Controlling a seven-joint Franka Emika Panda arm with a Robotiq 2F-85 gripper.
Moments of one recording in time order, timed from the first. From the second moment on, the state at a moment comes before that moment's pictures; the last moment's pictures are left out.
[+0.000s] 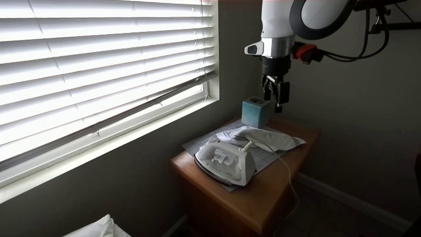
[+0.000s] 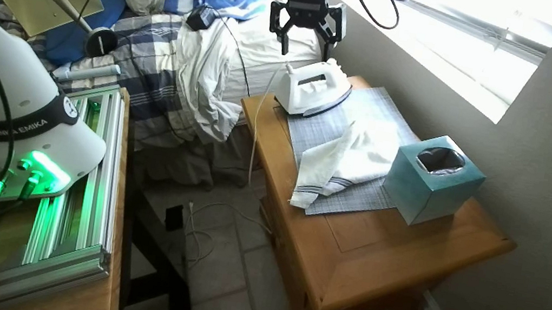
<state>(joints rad) -0.01 0.15 0.08 -2.33 -0.19 2.46 -0.57</state>
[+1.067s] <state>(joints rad) 0.20 0.52 -0.03 -2.25 -0.63 2.37 0.47</state>
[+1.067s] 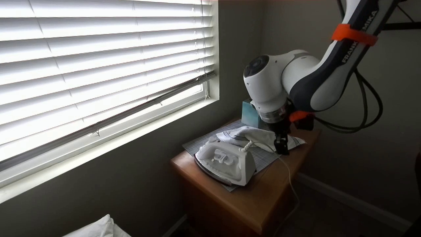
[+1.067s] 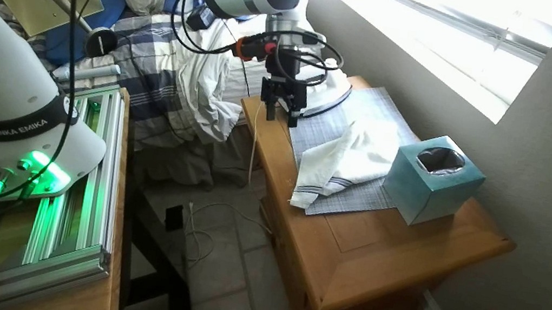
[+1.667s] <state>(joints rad) 0.20 0.57 -0.05 -2.20 -0.63 2.37 0.52</state>
